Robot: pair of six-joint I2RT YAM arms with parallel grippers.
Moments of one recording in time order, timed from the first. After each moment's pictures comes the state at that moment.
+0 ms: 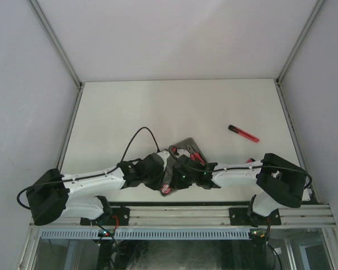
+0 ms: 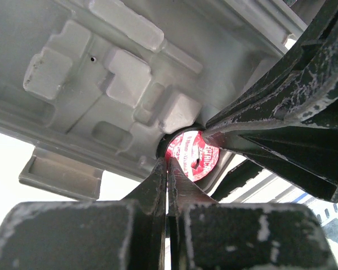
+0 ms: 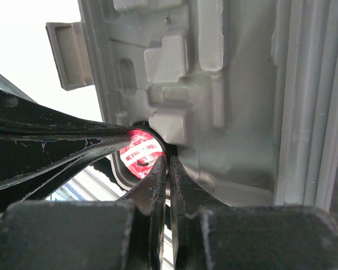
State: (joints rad) left arm -1.01 1.24 0.58 -0.36 0.00 -0.54; right arm 1.12 1.54 0.68 -0.01 -0.04 0.90
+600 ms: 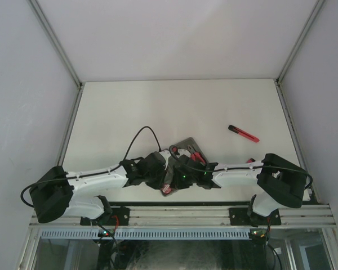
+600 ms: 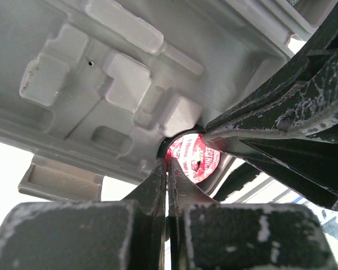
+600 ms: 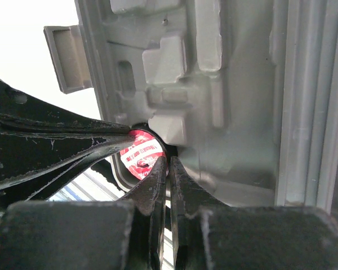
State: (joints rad) left arm -1.00 1.30 0.60 -0.35 0.03 -0.54; right arm 1.12 1.54 0.68 -0.02 -0.03 0.90
